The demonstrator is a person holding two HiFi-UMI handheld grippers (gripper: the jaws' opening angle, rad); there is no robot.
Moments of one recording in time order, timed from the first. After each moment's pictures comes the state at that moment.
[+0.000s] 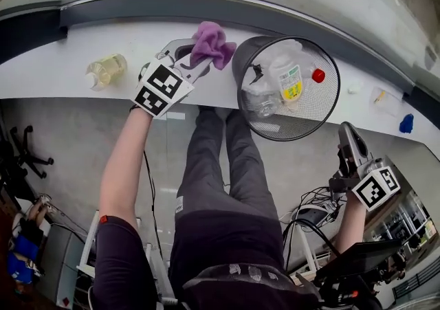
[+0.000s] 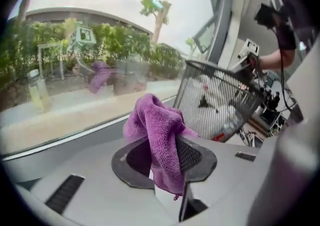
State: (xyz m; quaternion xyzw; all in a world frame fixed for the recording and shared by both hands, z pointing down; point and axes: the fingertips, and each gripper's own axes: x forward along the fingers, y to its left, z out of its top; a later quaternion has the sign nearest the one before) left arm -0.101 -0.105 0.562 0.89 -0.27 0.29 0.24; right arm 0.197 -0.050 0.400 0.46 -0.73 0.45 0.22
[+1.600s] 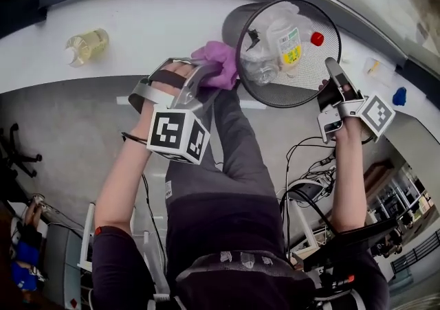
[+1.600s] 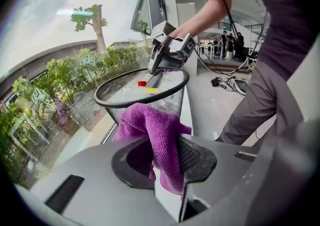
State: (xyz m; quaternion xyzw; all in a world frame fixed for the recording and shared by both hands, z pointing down) left arm -0.037 0.018 0.491 0.91 -0.12 0.39 -0.01; right arm 0.202 -0.072 0.467 0.57 -0.57 0.59 0.09
